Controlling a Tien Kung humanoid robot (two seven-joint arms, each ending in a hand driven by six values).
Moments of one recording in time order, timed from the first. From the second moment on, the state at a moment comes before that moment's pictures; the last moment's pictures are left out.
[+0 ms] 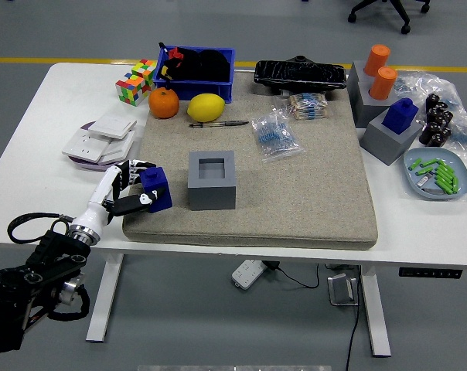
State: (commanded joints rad) left arm -0.57 0.29 -0.26 -0.74 0.43 0.30 -0.65; right arm -0.09 -0.20 1.29 0.19 -1.03 0.14 -0.04
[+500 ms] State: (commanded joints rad) left arm -0.57 0.29 -0.25 -0.75 0.42 0.30 -0.65; right arm -0.09 -0.19 1.30 0.19 -1.03 0.14 -0.04
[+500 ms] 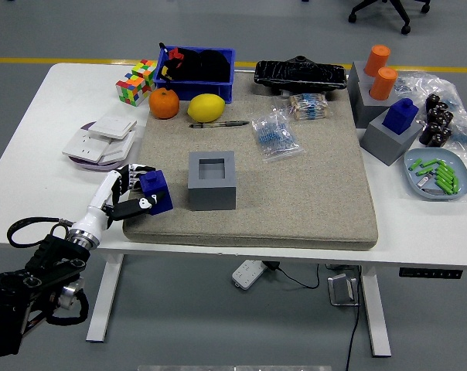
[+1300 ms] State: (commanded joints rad) left arm -0.73 0.35 -0.38 -0.78 0.46 0.32 -0.65; right arm -0.09 -0.19 1.31 0.19 -1.03 0.14 -0.04
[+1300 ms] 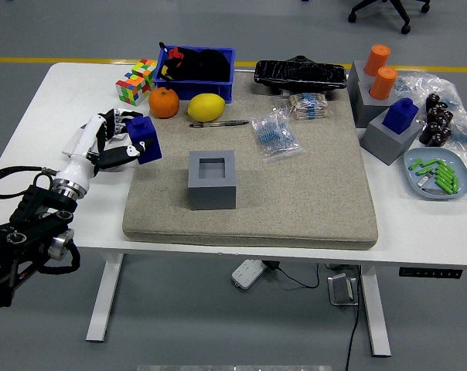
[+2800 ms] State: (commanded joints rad) left arm -0.85 0.23 -0.09 -0.80 0.49 0.31 -0.65; right arm -0.08 -0.21 1.27 0.19 -1.01 0.14 -0.04
